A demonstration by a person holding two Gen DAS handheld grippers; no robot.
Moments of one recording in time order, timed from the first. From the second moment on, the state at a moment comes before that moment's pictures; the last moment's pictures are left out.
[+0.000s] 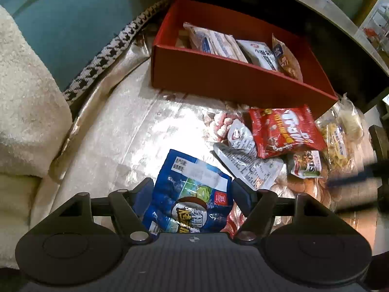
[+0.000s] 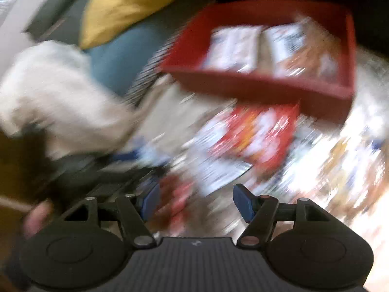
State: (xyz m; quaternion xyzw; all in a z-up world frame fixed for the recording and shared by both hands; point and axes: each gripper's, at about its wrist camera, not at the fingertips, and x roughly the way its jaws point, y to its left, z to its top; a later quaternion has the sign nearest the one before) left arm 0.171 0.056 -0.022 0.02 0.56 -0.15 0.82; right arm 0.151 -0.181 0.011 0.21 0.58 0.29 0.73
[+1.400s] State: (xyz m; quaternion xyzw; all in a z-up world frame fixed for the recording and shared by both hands) left arm 0.173 0.051 -0.046 0.03 0.59 -0.17 0.79; right arm 0.200 -0.109 -0.018 -0.11 0.55 0.40 0.72
